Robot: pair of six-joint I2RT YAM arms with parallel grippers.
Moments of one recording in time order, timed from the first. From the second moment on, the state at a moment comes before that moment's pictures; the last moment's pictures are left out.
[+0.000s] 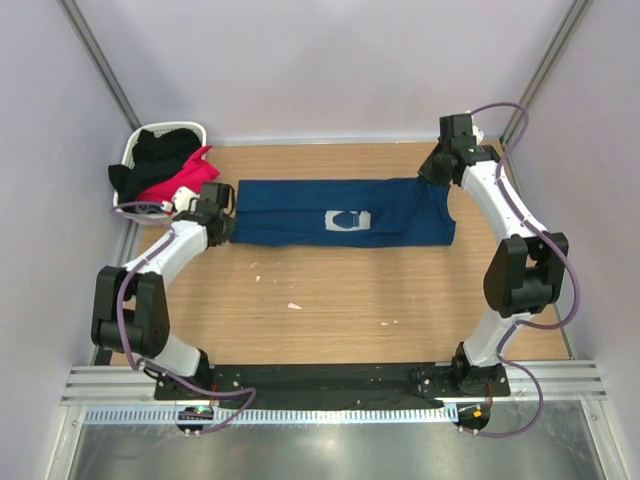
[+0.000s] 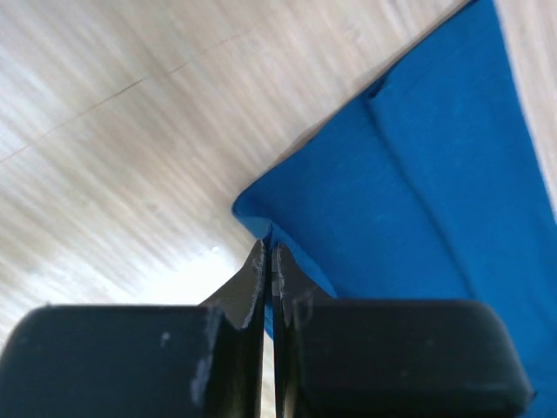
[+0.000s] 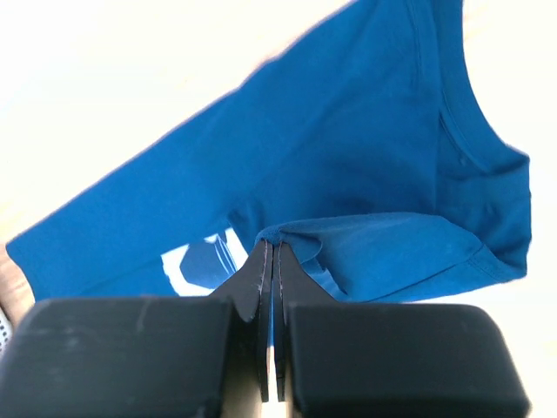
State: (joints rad) left arm -0.18 1.51 0.98 -0.42 -0.39 -1.10; right arm 0.11 1.73 1.57 -0.66 0.10 0.70
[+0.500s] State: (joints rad) left arm -0.18 1.66 1.11 -0.44 -0.45 -1.10; right arm 0.08 1.88 1.70 -0.65 0.08 0.68
